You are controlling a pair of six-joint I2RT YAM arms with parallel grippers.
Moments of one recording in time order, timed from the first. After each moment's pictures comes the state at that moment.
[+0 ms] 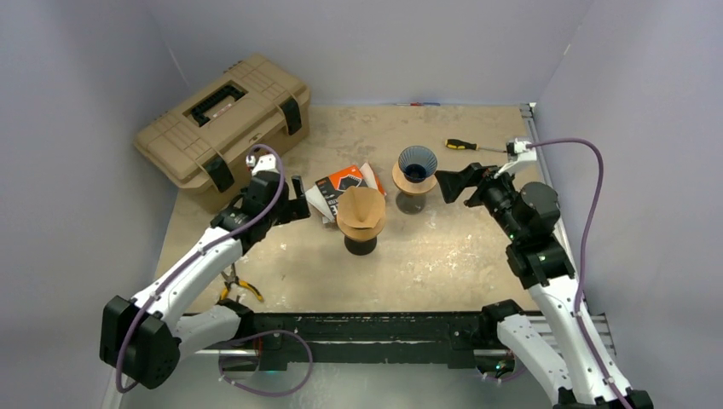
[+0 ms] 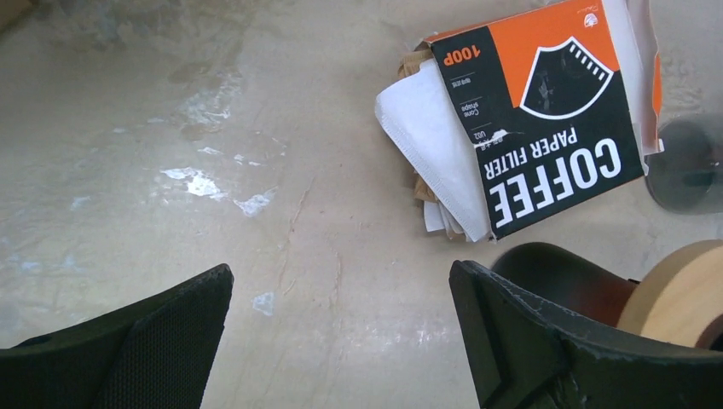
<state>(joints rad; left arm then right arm) -0.48 1.07 0.80 -0.47 -0.32 -0.54 0.25 0.68 0.79 -0.14 -0.15 0.40</state>
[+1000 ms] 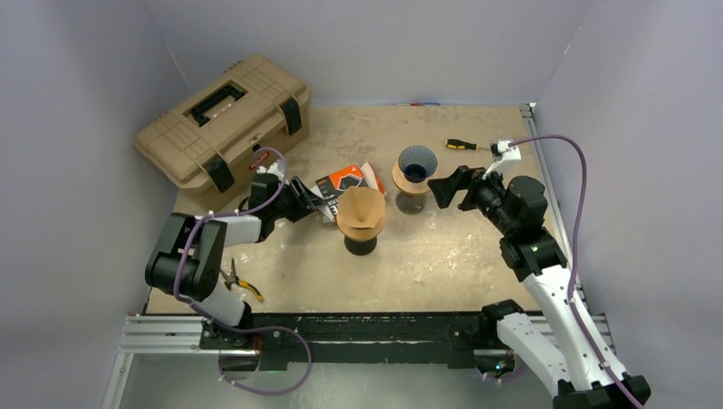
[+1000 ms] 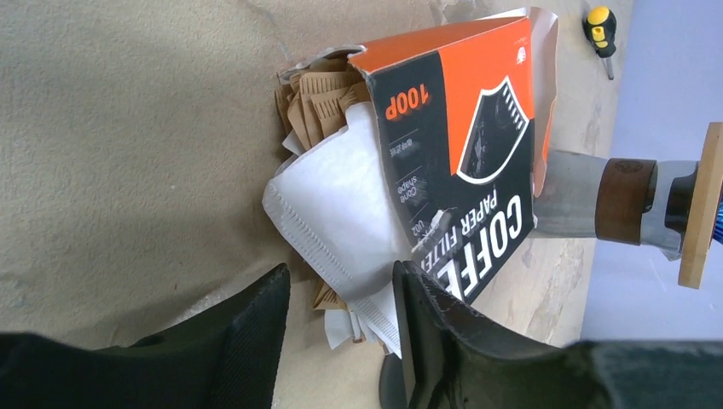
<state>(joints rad) -0.22 1.59 0.59 0.40 0.33 -0.81 0.25 0.75 0.77 -0.18 -0.21 0.36</state>
